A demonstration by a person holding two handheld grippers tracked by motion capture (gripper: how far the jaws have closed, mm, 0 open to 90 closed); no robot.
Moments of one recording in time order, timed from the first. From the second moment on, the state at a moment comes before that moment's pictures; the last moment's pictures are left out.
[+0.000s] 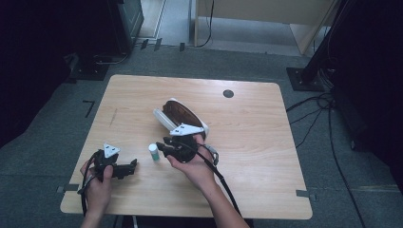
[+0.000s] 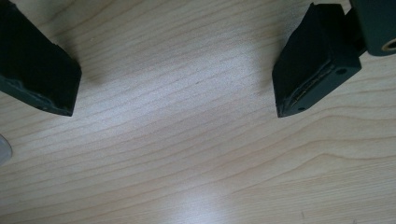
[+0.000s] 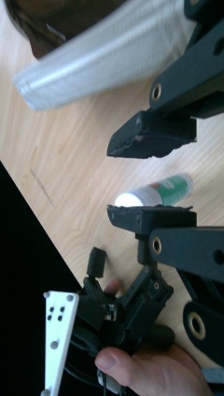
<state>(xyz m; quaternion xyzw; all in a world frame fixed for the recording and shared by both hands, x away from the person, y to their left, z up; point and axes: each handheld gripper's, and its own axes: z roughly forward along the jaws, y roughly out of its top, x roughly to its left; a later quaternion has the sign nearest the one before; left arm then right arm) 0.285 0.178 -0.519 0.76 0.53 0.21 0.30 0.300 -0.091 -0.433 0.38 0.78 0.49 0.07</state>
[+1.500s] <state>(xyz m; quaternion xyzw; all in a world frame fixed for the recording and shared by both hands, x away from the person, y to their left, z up) 0.285 0.178 -0.519 0.76 0.53 0.22 0.30 0.293 -0.080 -0.442 0.37 0.80 0.47 0.10</state>
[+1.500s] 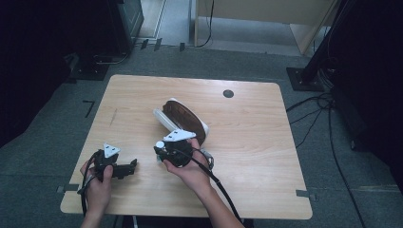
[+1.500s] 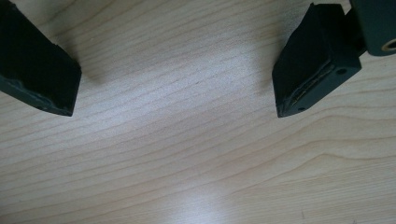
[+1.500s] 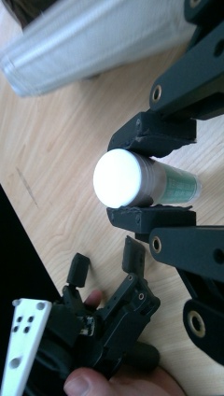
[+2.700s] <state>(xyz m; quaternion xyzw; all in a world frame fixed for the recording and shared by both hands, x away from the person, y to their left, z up) 0.285 0.178 -0.519 0.77 0.53 0.22 0.30 0.295 -0.151 -0.383 0.40 0.75 0.51 0.15</state>
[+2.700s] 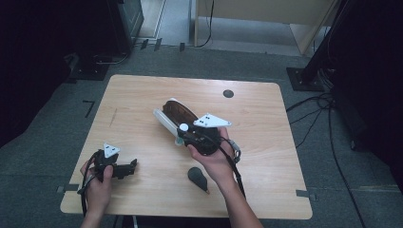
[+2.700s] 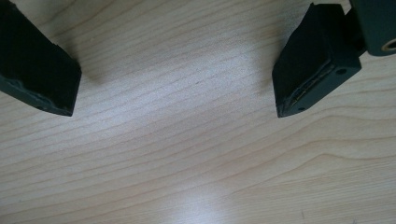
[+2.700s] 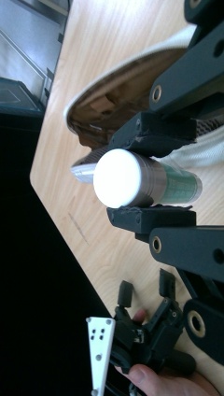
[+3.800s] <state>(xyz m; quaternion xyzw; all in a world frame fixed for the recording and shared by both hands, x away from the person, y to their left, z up) 0.285 0.178 -0.519 0.76 0.53 0.22 0.30 0.336 -0.176 -0.397 0.44 0.74 0.47 0.20</state>
